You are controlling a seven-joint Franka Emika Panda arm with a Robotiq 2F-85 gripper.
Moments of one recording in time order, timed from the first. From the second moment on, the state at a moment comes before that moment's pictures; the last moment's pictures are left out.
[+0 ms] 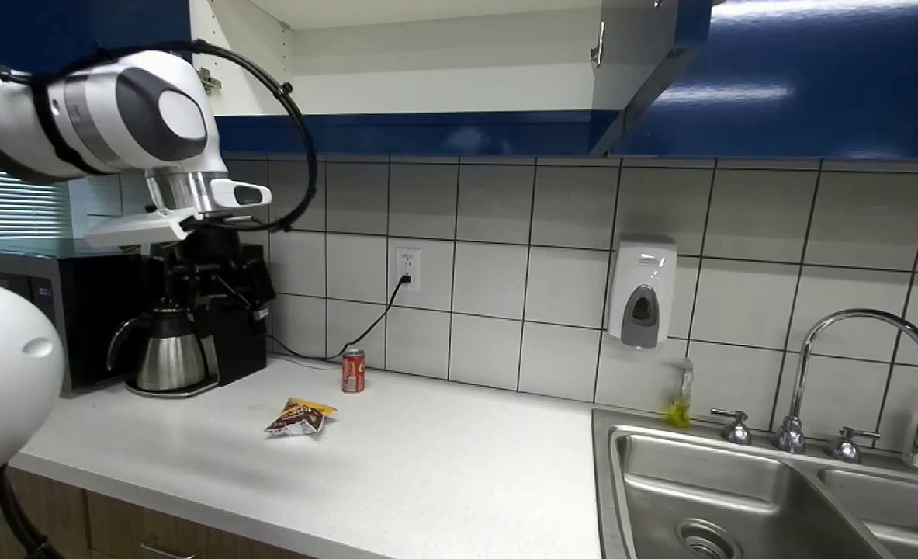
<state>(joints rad) 0.09 -0.59 0.25 -2.74 -0.06 2.26 0.28</state>
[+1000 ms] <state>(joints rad) 0.01 0.05 0.20 -2.49 -0.39 2.68 0.38</state>
